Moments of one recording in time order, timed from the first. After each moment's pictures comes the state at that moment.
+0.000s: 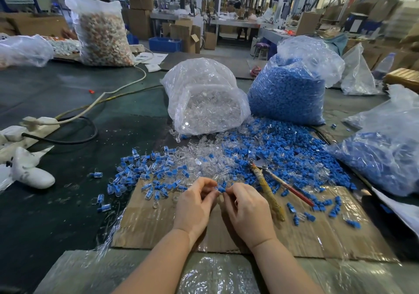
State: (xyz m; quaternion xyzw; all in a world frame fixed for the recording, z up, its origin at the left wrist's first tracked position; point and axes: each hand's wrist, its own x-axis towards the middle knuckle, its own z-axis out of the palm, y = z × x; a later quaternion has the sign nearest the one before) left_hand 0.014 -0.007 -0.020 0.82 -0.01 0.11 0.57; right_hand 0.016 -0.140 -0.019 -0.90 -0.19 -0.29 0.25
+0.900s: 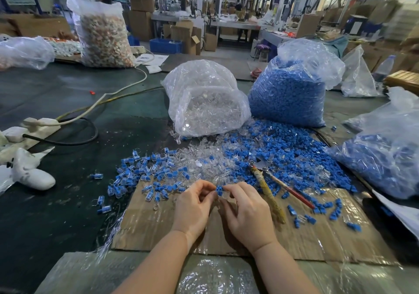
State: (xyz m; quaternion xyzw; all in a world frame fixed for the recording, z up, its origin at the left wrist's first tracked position) left_hand 0.013 -0.005 -0.016 0.81 0.01 0.10 0.58; right_hand 0.014 -0.141 -0.020 -0.90 -0.20 -0.28 0.25
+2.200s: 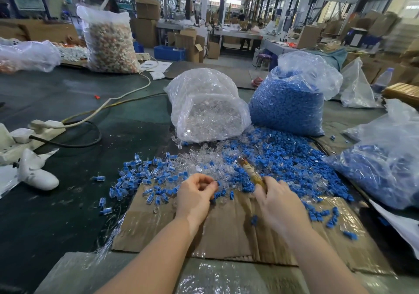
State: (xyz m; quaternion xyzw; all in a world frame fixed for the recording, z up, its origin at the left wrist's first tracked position) left_hand 0.025 -0.011 0.012 0.74 0.10 0.07 0.66; right_hand 0.022 -0.176 0.041 -0.99 0.03 -0.04 0.16
